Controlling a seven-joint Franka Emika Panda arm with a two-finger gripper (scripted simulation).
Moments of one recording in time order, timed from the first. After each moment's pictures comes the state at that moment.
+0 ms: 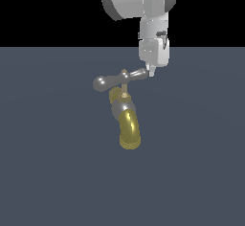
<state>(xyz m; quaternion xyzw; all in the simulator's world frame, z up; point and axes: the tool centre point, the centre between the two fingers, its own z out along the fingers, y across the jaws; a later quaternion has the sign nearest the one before) 0.062 -0.103 0.197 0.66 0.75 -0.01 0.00</state>
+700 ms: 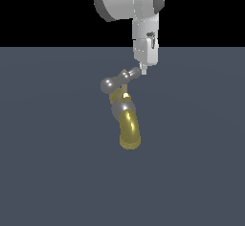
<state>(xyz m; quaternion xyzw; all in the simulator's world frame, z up) 0.081 -0.080 0.197 0.67 0.74 -0.01 0.01</state>
